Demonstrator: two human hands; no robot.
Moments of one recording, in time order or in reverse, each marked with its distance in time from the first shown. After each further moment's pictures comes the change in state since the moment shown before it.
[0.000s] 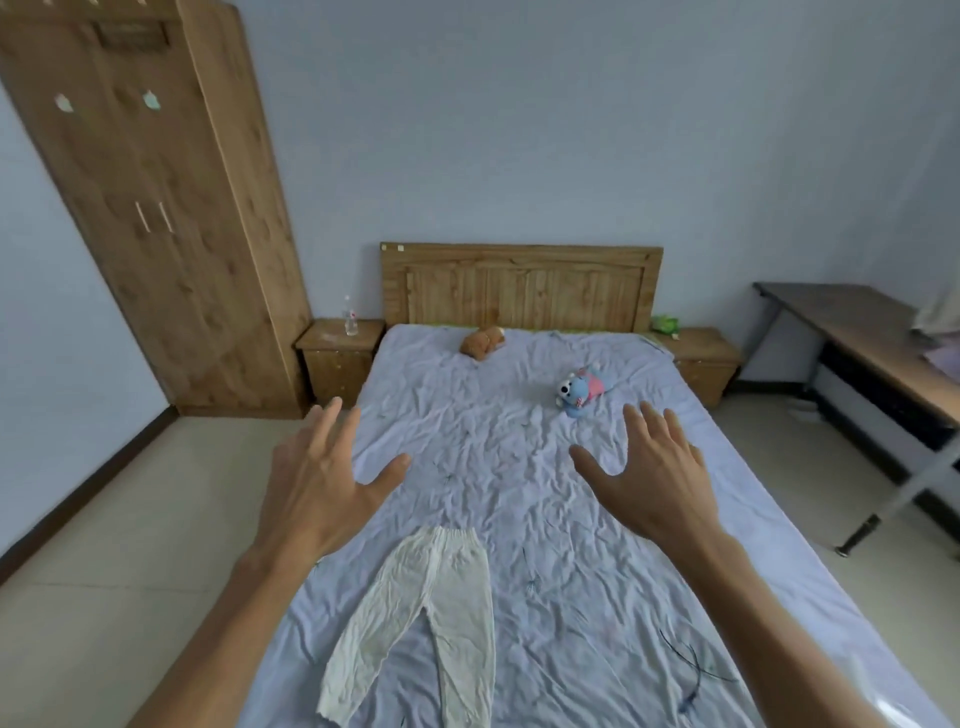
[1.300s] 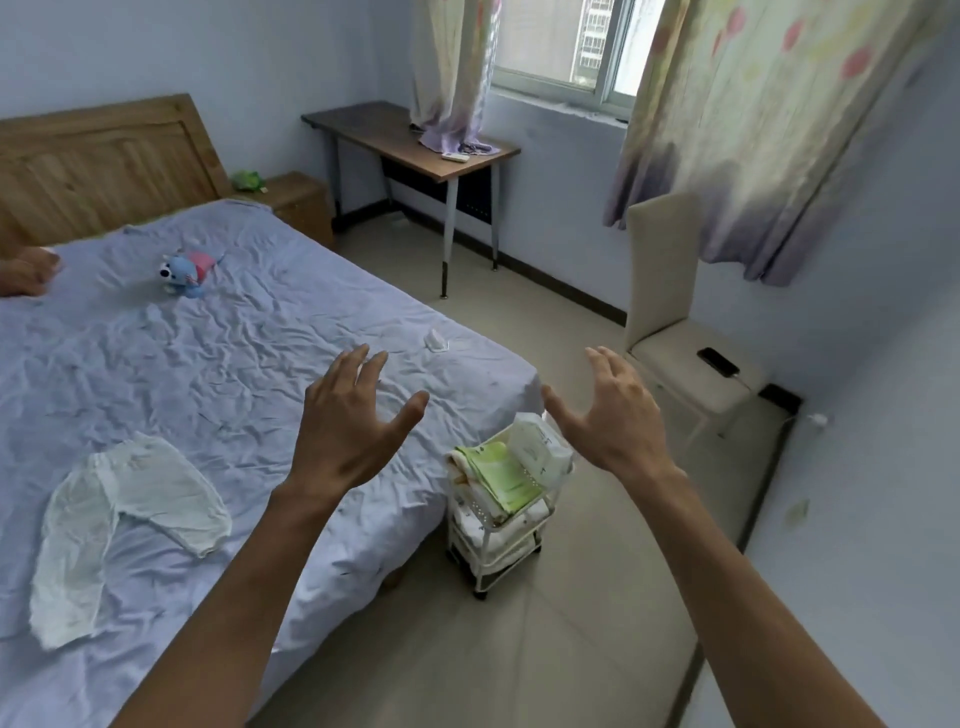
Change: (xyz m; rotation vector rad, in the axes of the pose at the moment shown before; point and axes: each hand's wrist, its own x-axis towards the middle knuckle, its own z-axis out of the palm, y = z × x) left_hand -0.419 0.261 0.028 -0.387 -0.358 0.834; right_hand -0.588 0.208 -0.121 -0.123 0.261 0.752
